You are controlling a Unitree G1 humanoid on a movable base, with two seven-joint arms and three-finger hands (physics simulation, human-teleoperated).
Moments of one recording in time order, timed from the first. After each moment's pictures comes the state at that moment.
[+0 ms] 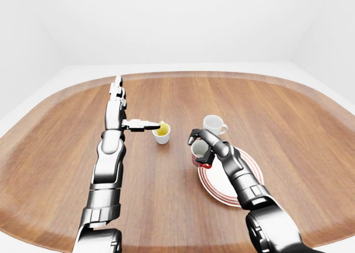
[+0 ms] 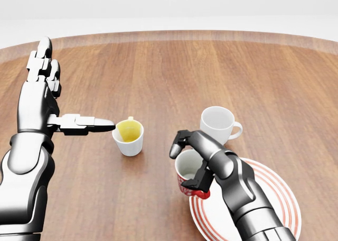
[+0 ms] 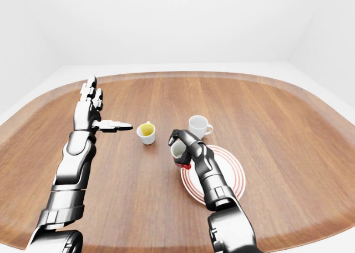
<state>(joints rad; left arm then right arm) -0.48 0.17 0.13 0.14 0.01 0.09 0.00 -0.63 -0.07 0.06 0.77 -0.66 0.09 0.30</state>
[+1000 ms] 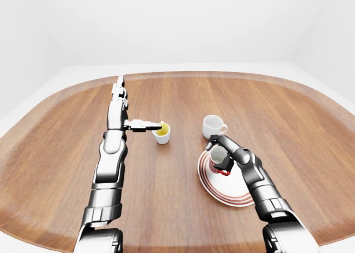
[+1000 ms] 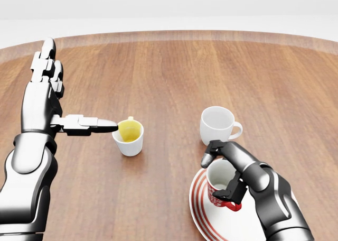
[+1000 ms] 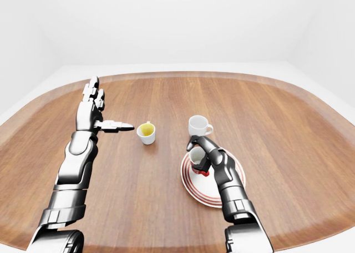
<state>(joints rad) -0.48 0.16 0.12 0.15 0.02 0.09 0.01 -0.48 -0.19 -0.01 0.63 -0.66 0.09 0.37</state>
